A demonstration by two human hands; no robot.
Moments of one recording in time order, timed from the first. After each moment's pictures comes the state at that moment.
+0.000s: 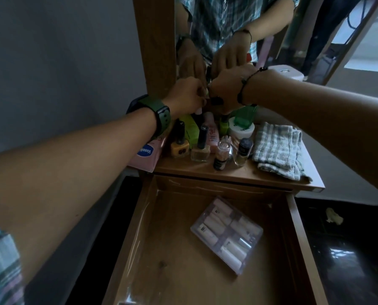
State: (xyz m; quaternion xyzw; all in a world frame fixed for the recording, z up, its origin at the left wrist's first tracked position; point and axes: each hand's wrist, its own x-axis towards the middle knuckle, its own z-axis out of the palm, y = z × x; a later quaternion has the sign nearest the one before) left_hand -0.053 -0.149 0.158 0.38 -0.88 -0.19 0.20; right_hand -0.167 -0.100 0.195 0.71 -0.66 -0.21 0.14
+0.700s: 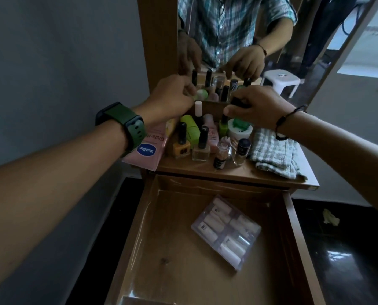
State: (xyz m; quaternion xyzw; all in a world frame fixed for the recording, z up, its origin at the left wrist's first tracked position) left_hand -0.014 -0.126 0.175 0.37 -0.86 -0.22 0.25; right_hand -0.187 -0.033 0.176 0.68 -0.72 0.16 0.00
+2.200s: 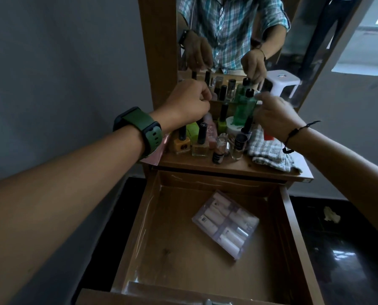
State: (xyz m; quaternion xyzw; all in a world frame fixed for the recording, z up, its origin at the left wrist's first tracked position) left_hand -0.022 -0.086 0.184 0.35 -0.88 -0.21 0.25; right_hand -0.189 -0.001 0.159 0.50 -0.82 0.28 -0.04
